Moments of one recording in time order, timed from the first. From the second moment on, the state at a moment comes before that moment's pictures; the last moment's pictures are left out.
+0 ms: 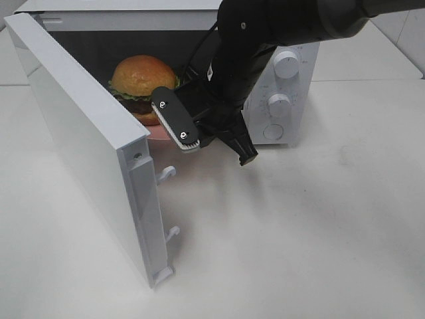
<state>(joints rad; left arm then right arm) 0.06 0.01 -0.50 -0.06 1.04 0.02 0.65 2.02 -1.48 -0.03 0.63 -1.42</state>
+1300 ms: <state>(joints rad) 0.06 0.01 -0.50 -0.06 1.04 0.02 0.64 2.38 -2.01 -0.19 0.75 -1.13</state>
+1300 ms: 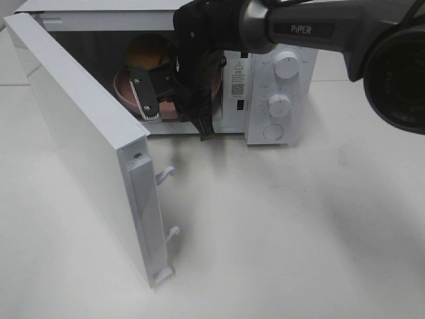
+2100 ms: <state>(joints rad) 0.06 0.01 -0.50 -0.06 1.04 0.02 0.64 2.40 -2.03 -0.21 0.68 -1.06</state>
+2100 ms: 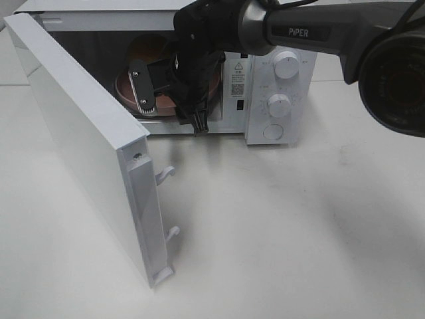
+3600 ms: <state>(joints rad) 0.06 0.01 -0.50 -0.06 1.04 0.02 0.61 1.90 -1.38 -0.15 0.43 -0.98</state>
